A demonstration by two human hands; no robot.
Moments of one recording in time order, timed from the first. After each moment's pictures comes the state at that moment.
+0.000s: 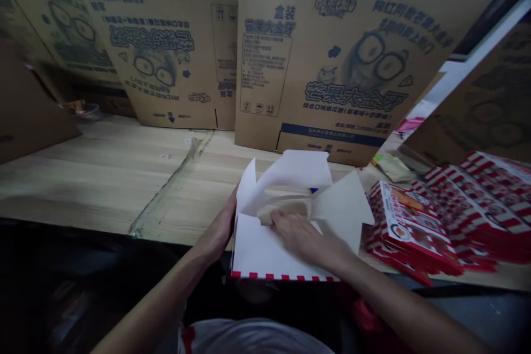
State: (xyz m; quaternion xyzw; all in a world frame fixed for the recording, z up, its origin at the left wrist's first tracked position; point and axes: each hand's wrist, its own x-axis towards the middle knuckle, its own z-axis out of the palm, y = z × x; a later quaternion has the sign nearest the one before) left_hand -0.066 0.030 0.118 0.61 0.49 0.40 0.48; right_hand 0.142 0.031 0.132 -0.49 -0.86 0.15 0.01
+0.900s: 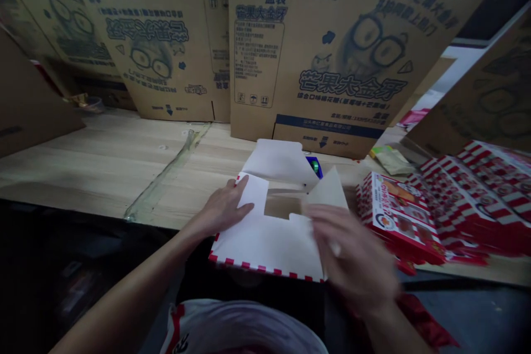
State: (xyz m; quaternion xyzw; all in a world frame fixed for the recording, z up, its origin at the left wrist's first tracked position) left_hand -0.032 0.046 0.144 0.80 0.58 0.07 0.15; right_hand 0.216 -0.025 0.161 -0.36 -0.80 -0.03 0.48
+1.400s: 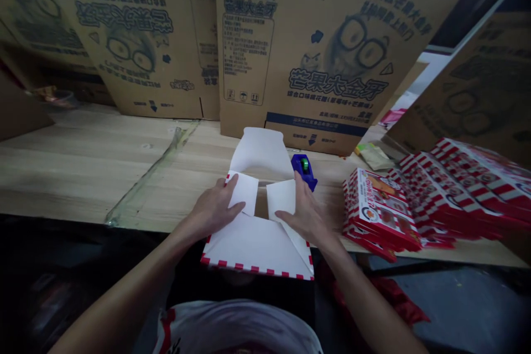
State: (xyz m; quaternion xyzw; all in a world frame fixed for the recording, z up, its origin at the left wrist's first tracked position) left_hand -0.030 0.046 0.141 0.79 0.59 0.06 0.13; right_hand 0.206 0.028 0.111 -0.59 -0.71 0.19 0.32
